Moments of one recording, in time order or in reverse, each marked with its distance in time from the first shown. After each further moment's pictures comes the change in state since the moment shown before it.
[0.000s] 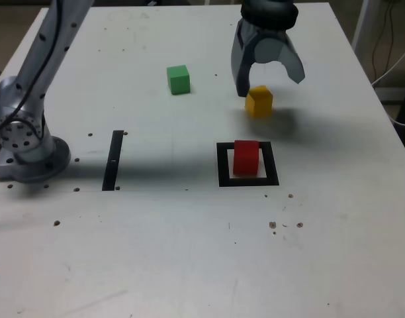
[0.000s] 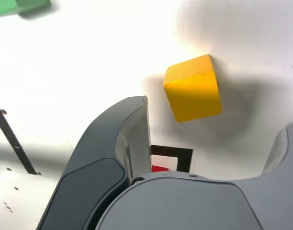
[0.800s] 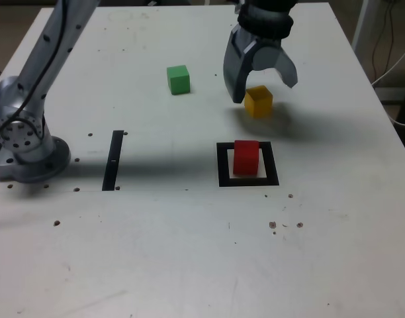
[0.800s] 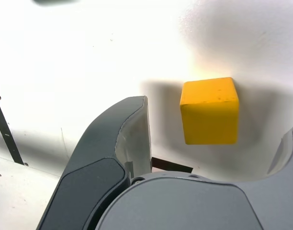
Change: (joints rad) arm 0.020 0.040 0.022 0.007 0.004 -0.105
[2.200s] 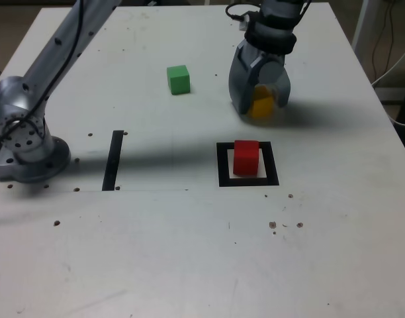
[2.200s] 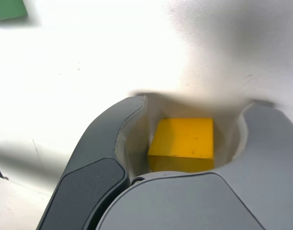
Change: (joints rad) arm 0.040 0.111 -0.054 -0.029 -0.011 0.018
